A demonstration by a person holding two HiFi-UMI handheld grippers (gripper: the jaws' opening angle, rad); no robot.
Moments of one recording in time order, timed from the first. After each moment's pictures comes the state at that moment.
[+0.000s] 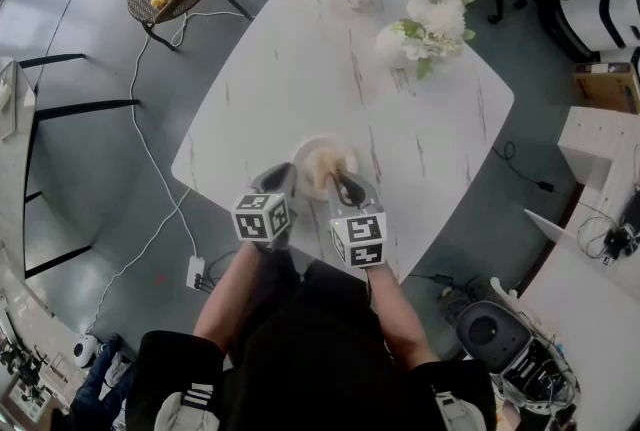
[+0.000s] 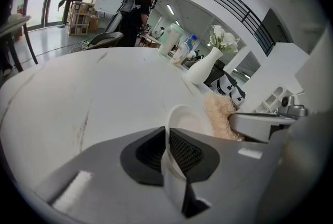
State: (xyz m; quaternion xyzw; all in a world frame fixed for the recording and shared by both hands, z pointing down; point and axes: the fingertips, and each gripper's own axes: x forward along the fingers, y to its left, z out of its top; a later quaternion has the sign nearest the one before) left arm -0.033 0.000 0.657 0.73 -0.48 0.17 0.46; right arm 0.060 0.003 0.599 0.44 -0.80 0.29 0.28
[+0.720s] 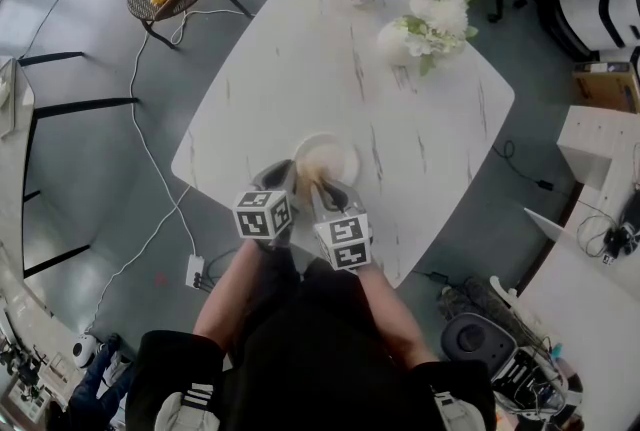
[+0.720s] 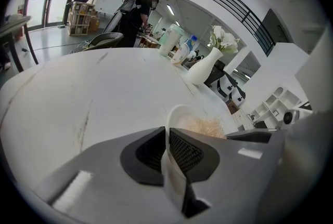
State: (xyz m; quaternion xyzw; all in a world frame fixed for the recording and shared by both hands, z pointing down) left arm -0.033 0.000 0.658 0.73 -0.49 0.17 0.46; right arm 0.026 0.036 0.628 0.40 -0.81 0.31 0.31
